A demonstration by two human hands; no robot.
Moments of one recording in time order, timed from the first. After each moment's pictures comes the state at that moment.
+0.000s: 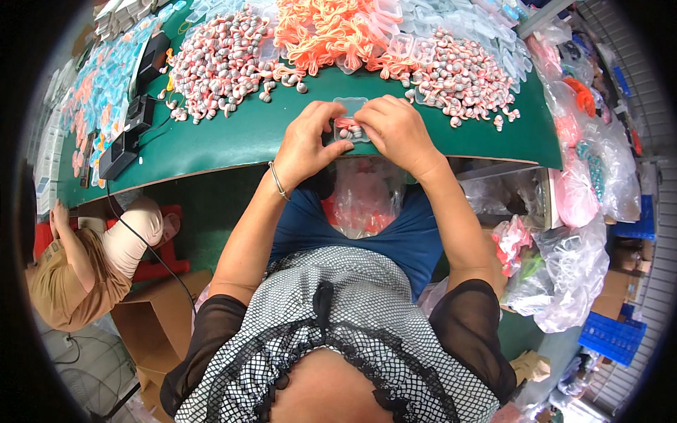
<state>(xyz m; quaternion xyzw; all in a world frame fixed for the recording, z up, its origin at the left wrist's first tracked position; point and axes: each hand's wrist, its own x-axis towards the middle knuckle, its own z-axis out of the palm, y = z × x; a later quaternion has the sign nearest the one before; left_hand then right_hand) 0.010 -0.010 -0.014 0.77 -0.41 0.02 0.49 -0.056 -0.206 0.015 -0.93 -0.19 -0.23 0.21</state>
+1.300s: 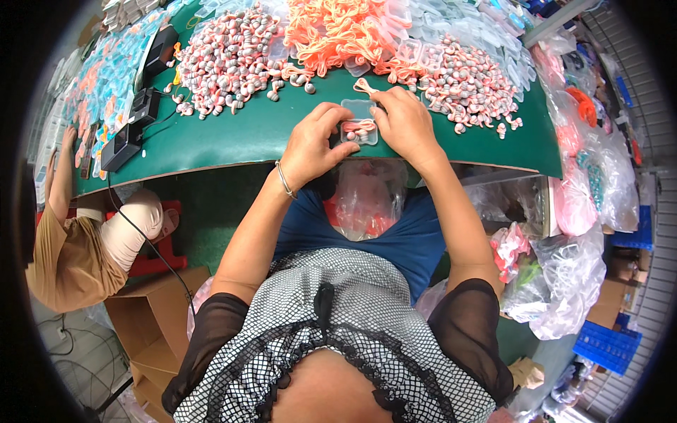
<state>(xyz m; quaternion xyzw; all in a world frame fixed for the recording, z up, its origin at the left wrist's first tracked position) 0.010 -0.009 -0.016 0.76 -0.43 0.05 0.48 -0.042 -0.212 0.004 -0.96 -0.02 -0.19 0.21</state>
